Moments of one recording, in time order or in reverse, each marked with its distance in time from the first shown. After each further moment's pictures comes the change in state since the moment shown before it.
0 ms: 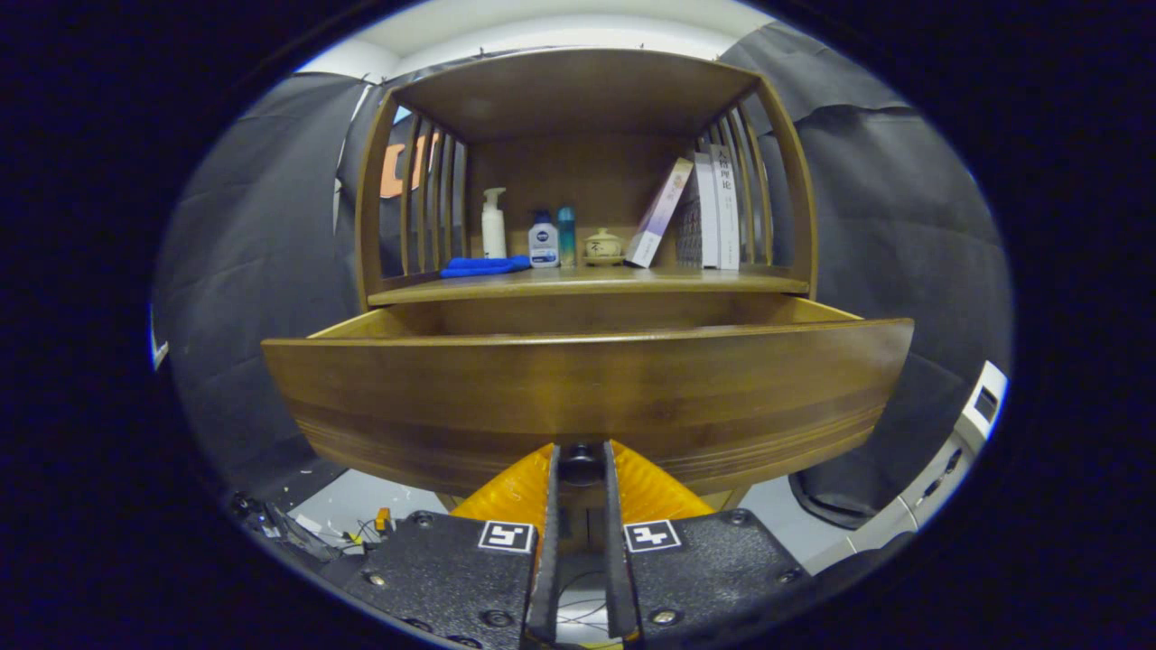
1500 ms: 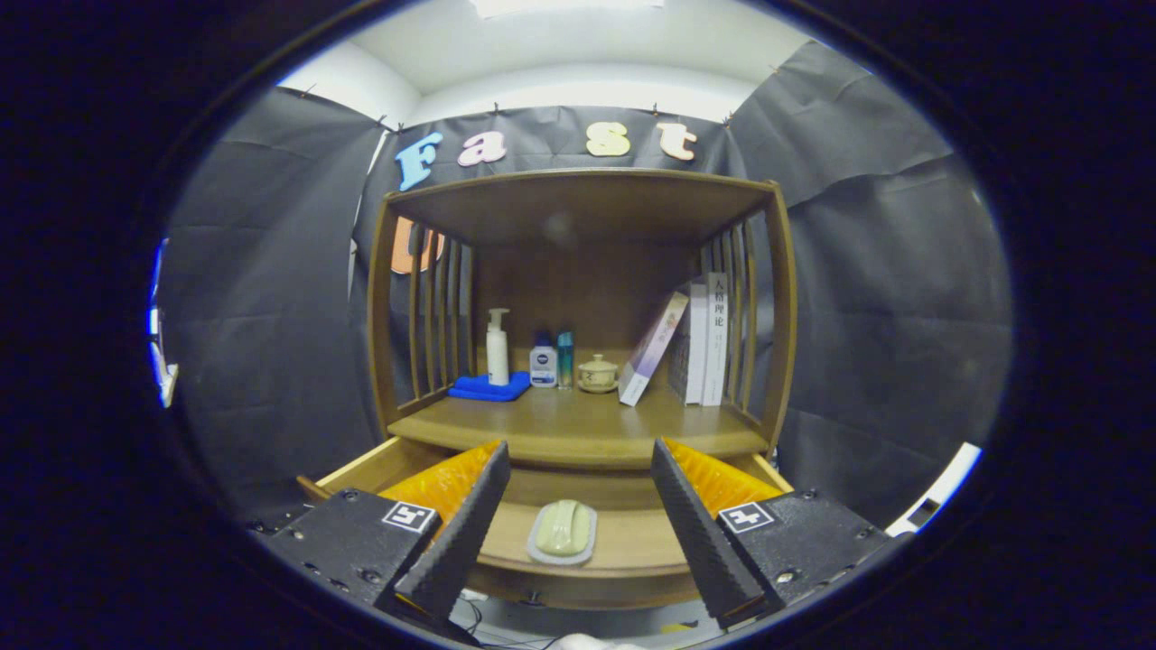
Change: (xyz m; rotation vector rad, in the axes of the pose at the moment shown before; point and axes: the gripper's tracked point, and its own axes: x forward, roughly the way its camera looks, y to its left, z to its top) arm -0.004 -0.031 0.205 -0.049 -0.219 0.057
